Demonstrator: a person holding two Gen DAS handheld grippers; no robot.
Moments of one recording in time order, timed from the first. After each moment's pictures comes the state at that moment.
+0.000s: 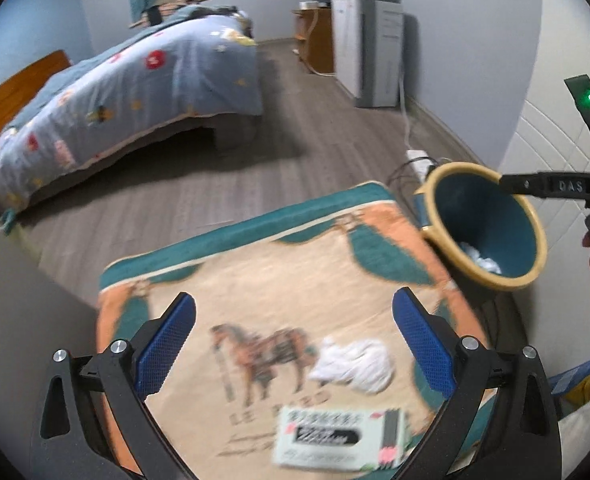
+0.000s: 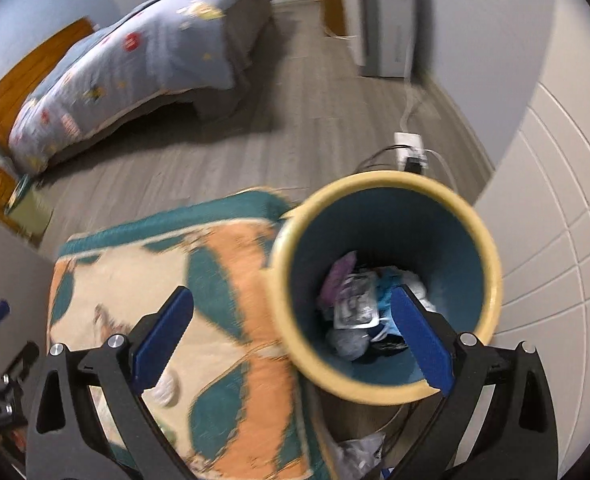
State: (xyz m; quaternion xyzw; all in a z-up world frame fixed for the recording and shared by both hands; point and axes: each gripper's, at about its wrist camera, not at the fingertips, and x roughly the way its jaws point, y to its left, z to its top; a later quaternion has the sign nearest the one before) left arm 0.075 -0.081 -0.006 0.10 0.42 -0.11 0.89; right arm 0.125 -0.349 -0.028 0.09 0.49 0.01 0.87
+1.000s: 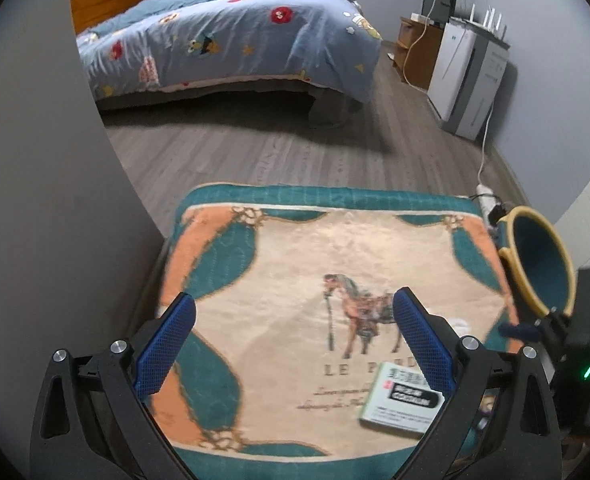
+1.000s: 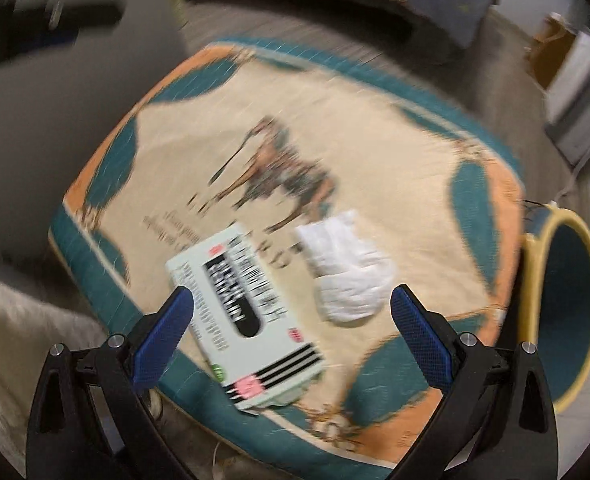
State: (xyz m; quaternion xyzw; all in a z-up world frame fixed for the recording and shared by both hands) left arm 0.054 0.059 -0.012 -0.01 0.45 0.01 0.89; right arm 0.049 -0.116 -0.113 -0.15 0.55 0.26 0.78
